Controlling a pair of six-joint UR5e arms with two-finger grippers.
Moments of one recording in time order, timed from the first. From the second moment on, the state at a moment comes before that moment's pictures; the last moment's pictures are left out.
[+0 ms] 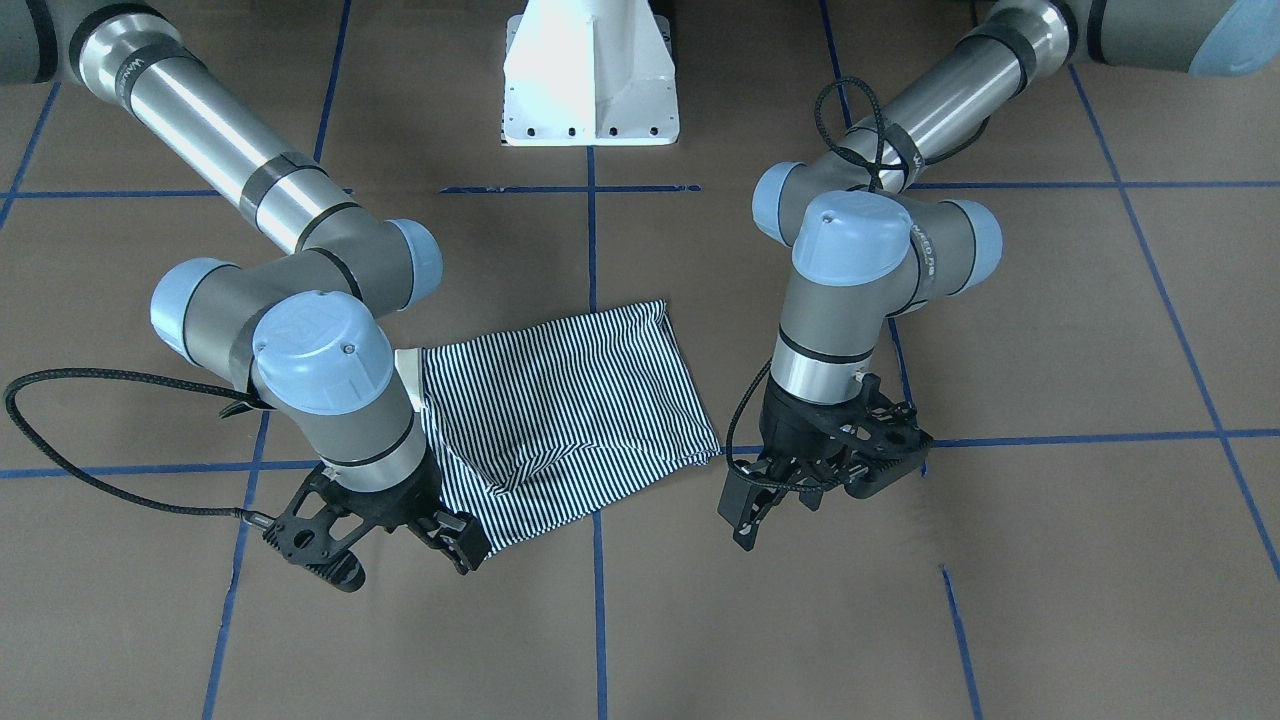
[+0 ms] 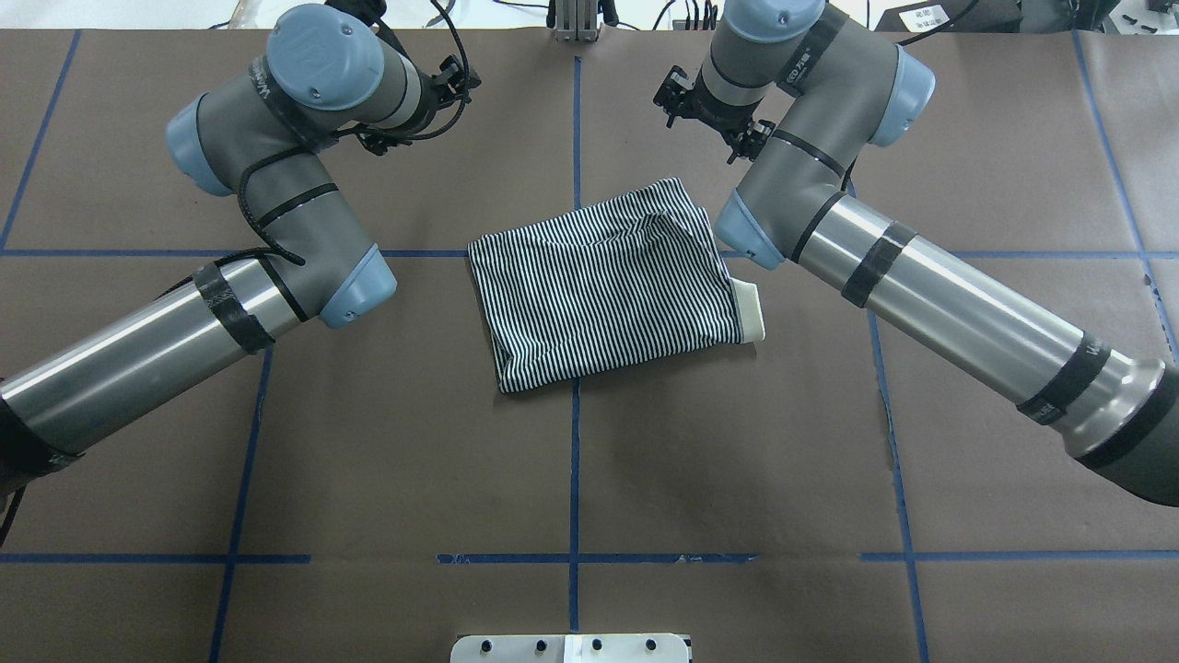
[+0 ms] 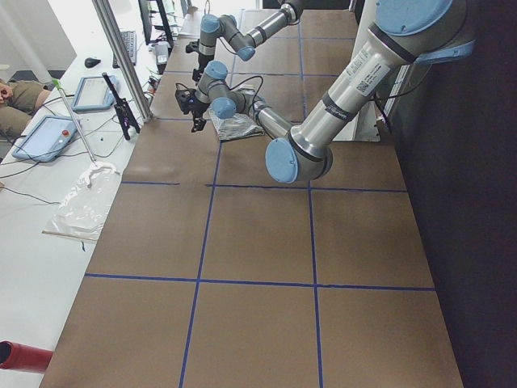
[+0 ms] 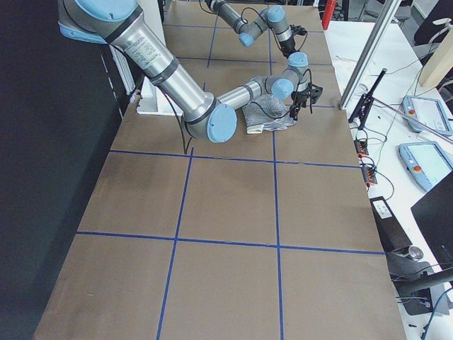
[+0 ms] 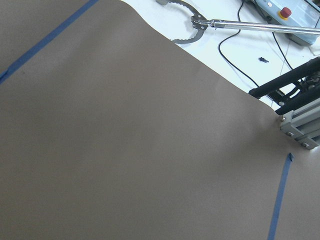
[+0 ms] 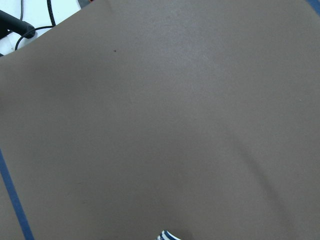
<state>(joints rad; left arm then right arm) -0.80 -2.35 -1.30 -2.05 -1.71 -1.62 0.86 -0.69 1.10 -1.21 1.94 1.50</state>
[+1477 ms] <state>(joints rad) -1.21 -1.70 -1.81 -1.98 -2.13 -0.59 1.46 -1.32 1.35 -1.35 2.31 0.08</state>
